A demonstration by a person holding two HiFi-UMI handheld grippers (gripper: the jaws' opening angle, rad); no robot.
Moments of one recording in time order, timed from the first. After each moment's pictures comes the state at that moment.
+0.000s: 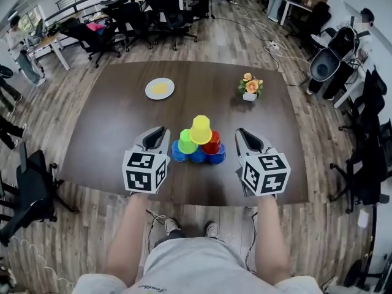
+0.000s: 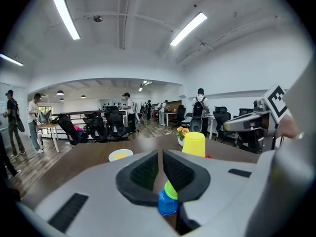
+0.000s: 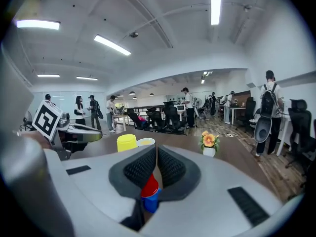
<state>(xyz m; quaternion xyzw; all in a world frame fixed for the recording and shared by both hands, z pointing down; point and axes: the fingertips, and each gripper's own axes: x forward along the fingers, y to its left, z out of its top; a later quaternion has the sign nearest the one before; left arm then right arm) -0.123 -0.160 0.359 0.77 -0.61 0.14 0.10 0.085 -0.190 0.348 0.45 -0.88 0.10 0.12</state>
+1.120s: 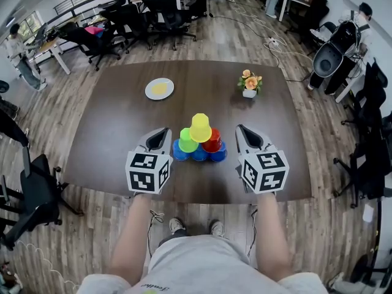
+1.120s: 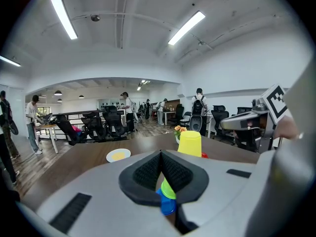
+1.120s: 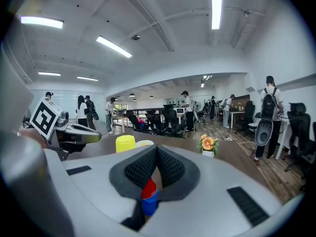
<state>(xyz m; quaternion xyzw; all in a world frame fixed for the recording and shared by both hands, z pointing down) -0.111 -0.157 0.361 0.78 -0.61 0.15 0.10 0.088 -0.191 0.346 0.46 -0.88 0.08 0.11</state>
